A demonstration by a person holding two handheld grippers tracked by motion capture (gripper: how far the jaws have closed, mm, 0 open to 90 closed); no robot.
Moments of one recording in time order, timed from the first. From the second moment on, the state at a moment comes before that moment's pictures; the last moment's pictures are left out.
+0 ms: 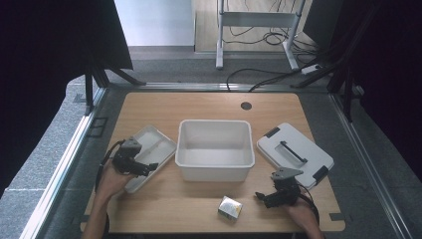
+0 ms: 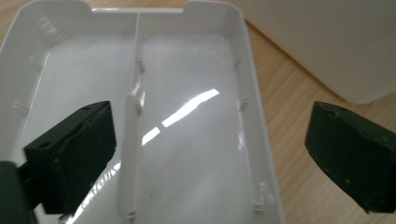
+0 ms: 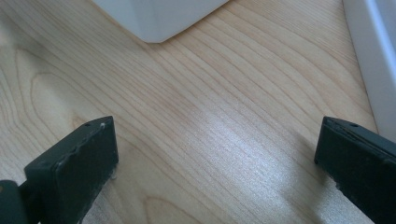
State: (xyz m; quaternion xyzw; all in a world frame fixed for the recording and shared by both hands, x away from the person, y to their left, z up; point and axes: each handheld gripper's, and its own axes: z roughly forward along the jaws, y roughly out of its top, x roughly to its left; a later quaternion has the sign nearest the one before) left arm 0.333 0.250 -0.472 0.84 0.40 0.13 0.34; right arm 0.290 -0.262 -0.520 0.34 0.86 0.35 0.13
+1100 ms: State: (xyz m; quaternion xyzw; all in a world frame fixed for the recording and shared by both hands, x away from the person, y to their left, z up) left arm 0.305 0.206 -0.478 0.86 0.37 0.15 0.33; right arm 0.247 -0.246 -0.476 0.28 0.89 0.33 0.09
